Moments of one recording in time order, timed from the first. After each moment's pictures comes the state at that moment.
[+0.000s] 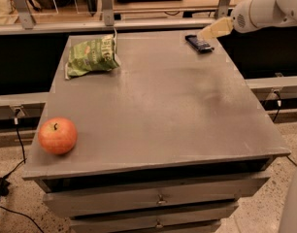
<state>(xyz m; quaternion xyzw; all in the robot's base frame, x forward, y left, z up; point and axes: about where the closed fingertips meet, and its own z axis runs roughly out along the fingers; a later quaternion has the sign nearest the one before) 0.784 -0.247 0.934 -0.30 0.82 0.06 0.48</state>
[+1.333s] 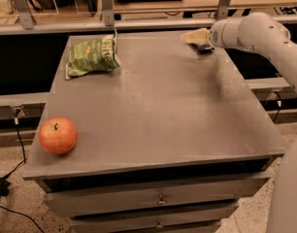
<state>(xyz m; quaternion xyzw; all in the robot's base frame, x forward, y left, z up) 0.845 -0.222 0.877 -0.16 0.81 0.09 0.55</state>
